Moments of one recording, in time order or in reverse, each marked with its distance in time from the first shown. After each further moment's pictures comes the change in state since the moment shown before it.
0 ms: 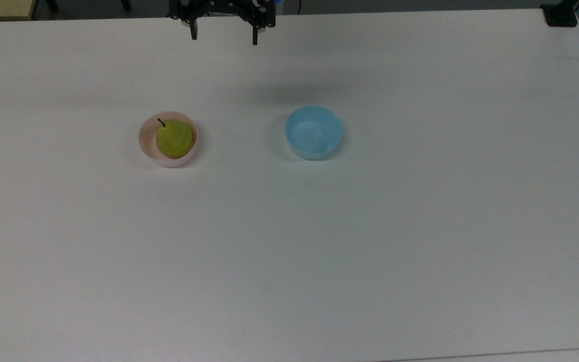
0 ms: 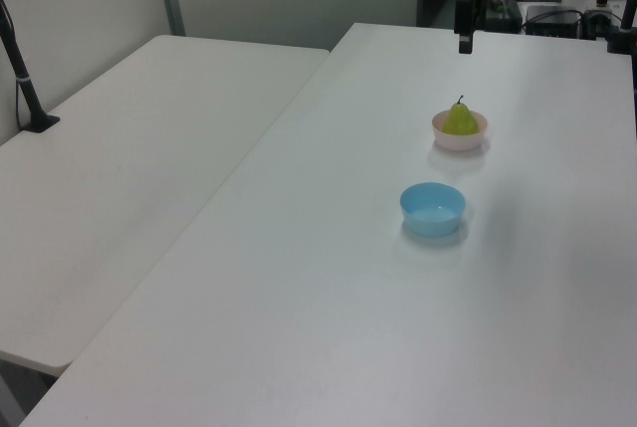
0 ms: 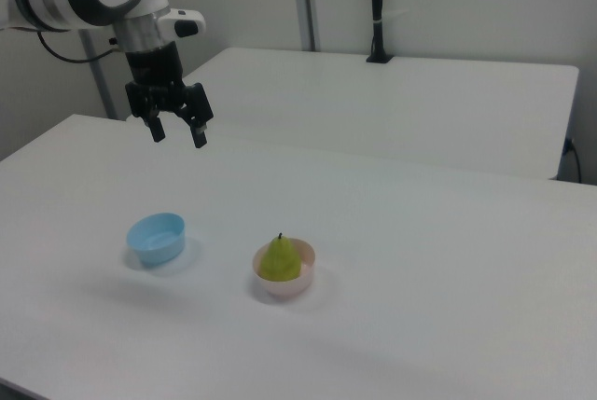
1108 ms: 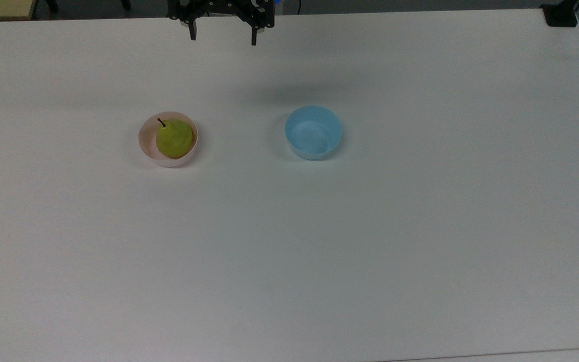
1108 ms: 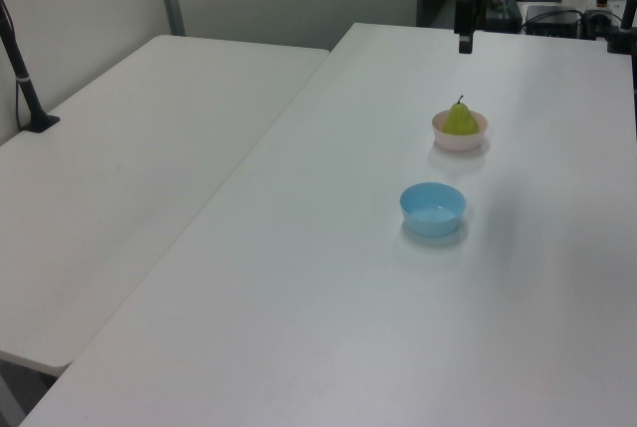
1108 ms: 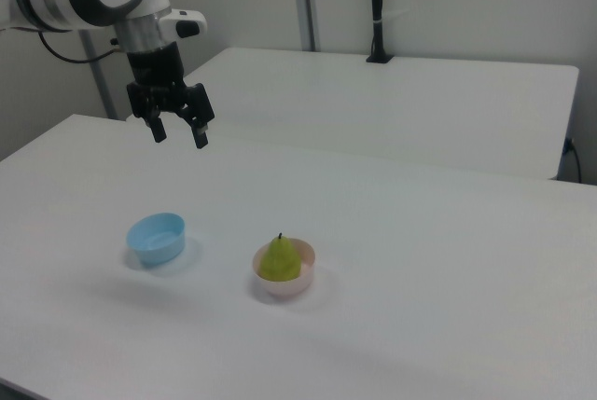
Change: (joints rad) arm -0.003 0.001 -0.001 0.000 0.000 0.001 -0.004
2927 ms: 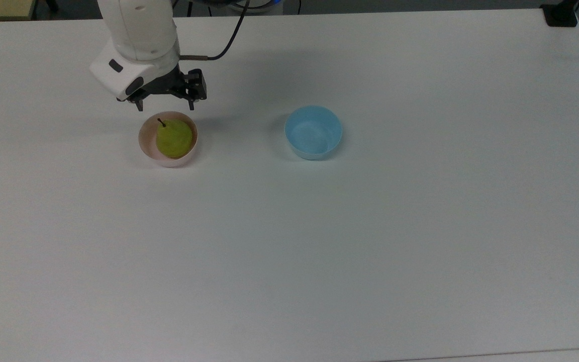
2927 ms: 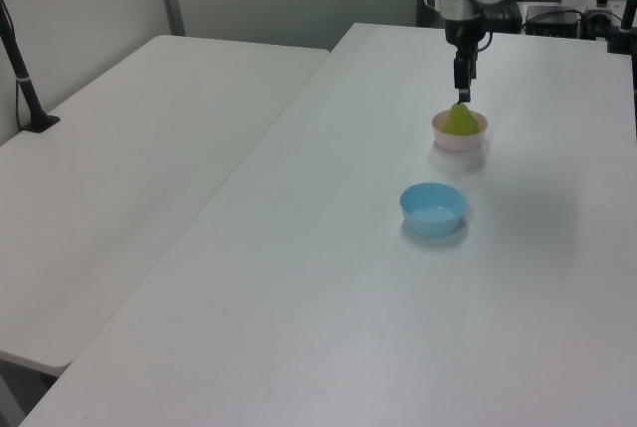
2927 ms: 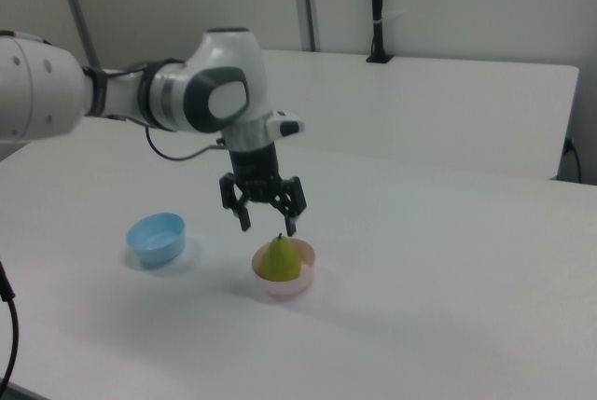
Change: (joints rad) arm -0.190 0.205 -0.011 -0.141 -0.048 0.279 -0.279
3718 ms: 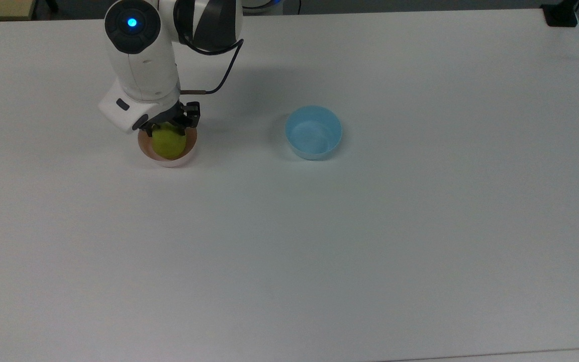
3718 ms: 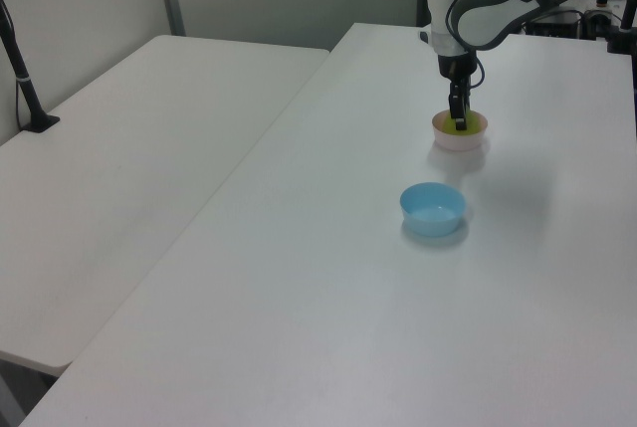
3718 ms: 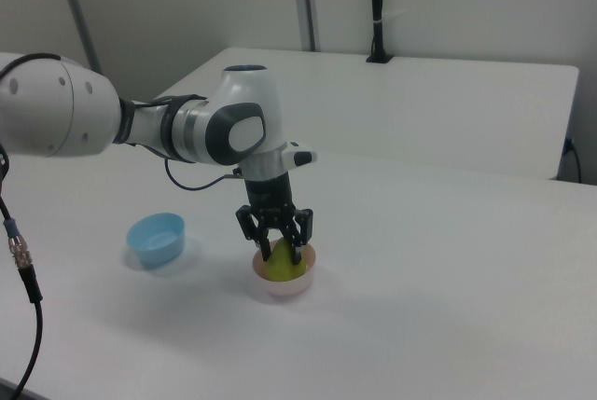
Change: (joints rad) arm -0.013 0.107 0.000 -0.014 -0.026 0.102 -0.008
